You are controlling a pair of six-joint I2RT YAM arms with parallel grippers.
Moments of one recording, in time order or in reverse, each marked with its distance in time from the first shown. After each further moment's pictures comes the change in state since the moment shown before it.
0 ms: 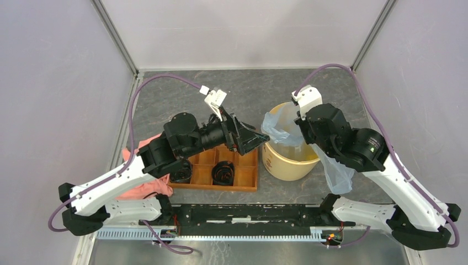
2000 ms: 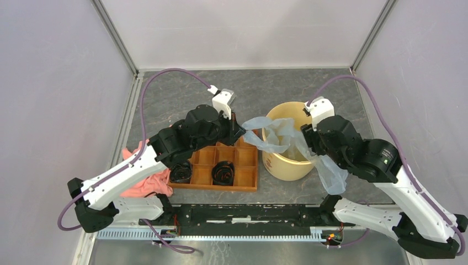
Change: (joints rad) left arm 0.100 0.126 0.061 -0.353 -0.178 0.200; right arm 0.000 -0.113 -0.071 -0.121 -0.006 0.069
